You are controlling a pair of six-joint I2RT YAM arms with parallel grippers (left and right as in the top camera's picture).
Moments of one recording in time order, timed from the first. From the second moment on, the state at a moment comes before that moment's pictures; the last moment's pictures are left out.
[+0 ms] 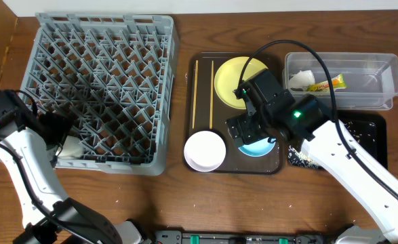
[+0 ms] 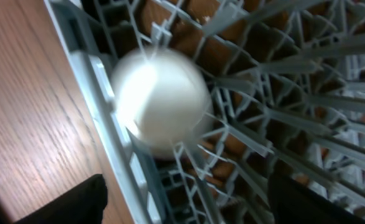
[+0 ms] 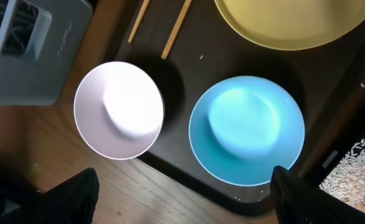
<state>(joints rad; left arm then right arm) 0.69 1.49 1.25 -1.01 0.02 -0.57 0.67 1.53 1.38 -0.99 -0.09 0.31</state>
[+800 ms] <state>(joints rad) 0.05 1.04 1.30 -1.24 0.36 -0.10 0.63 1.53 1.38 -0.90 0.03 0.45</state>
